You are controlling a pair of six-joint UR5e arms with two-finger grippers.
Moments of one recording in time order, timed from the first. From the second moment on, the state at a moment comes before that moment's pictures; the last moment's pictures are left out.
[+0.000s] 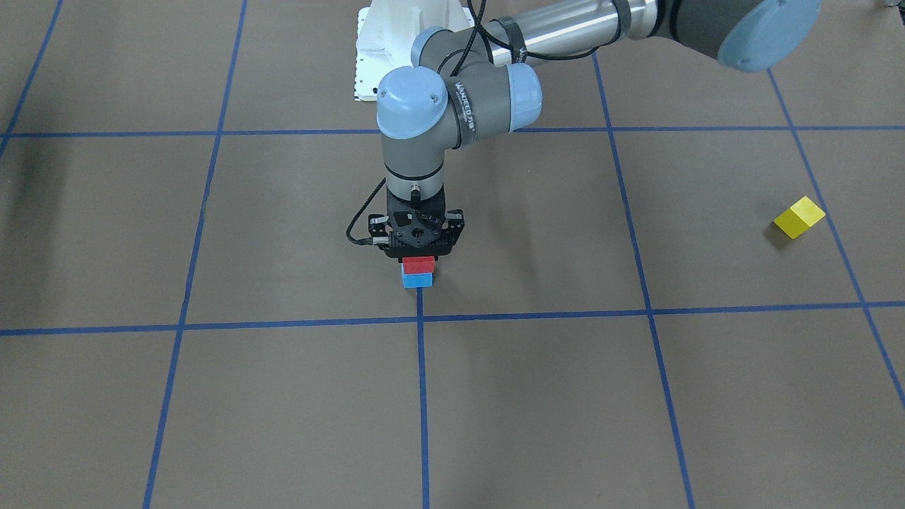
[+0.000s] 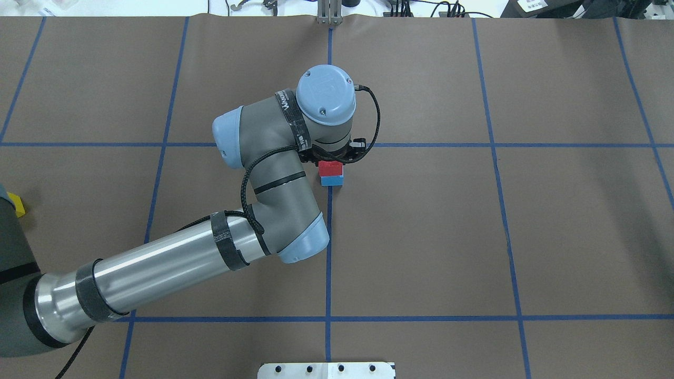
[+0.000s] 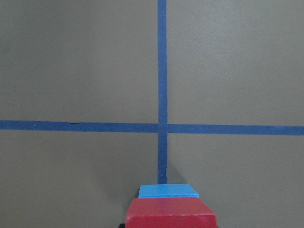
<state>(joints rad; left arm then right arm) -0.55 -2.56 -1.32 -1.63 -1.80 -1.24 1.47 -1.58 1.66 -1.39 2.25 0.05</state>
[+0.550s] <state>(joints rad) -0.55 -2.57 -1.31 -1.63 -1.80 -1.24 1.47 -1.58 1.66 -1.39 2.25 0.05</state>
